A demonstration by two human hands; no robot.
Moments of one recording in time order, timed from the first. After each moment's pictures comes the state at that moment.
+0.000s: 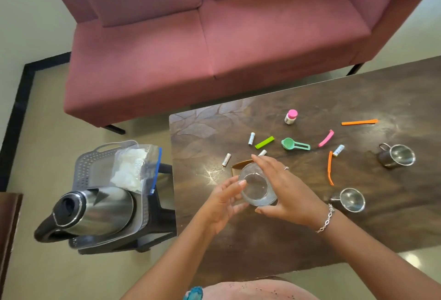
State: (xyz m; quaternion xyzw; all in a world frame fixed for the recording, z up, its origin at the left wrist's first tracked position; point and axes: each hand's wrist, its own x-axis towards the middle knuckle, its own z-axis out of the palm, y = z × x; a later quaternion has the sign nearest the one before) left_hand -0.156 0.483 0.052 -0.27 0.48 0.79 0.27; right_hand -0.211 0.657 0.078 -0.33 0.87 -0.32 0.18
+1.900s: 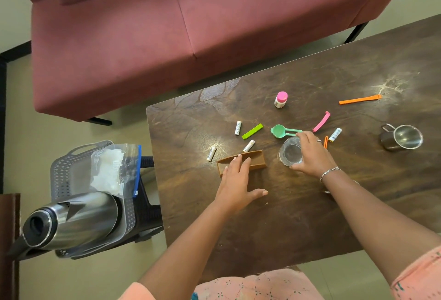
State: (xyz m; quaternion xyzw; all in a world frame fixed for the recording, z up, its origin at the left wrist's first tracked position) left_hand -0.226 0.543 -0.018 -0.02 0.92 0.26 0.30; right_hand -0.315 0.750 -0.070 -0.10 0.95 -0.15 0.24
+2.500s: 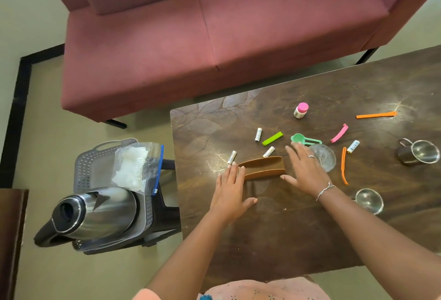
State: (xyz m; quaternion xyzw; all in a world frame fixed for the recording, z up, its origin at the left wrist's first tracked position) left_hand -0.183 0.474 -0.016 -0.03 0.95 0.17 0.27; right_hand -0.274 0.676 -0.048 -0.21 0.96 -0.08 0.17
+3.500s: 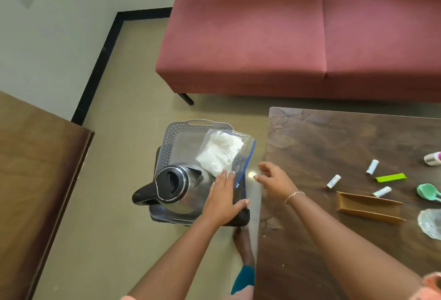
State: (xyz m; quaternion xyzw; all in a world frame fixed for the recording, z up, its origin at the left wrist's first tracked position) left_hand -0.096 0.218 -0.022 -0.24 0.90 0.28 0.23; right_hand -0.221 0.337 -0.052 -0.15 0.81 -0.37 0.43
